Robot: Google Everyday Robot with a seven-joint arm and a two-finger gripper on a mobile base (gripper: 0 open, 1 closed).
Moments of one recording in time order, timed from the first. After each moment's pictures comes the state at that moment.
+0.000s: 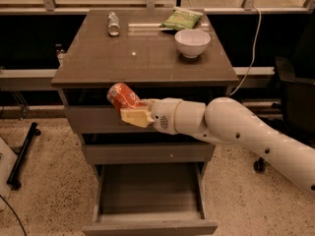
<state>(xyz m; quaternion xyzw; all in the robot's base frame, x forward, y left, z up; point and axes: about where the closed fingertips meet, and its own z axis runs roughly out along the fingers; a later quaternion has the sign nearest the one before) 0.560 0.058 0.812 -0.30 0.73 0.40 0.47</state>
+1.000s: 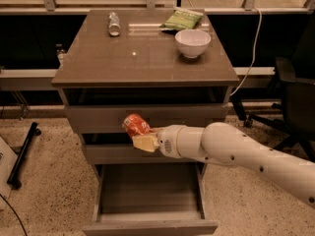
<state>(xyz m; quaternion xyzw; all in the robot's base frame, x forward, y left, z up) 0.544 0.033 0.710 -0.25 0.81 0.35 0.40</state>
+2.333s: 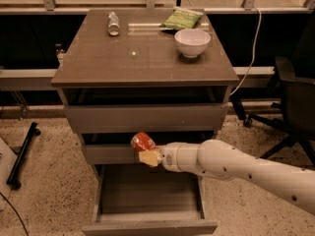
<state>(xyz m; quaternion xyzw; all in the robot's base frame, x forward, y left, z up) 0.544 0.016 0.617 -0.21 0.85 0.34 0.35</state>
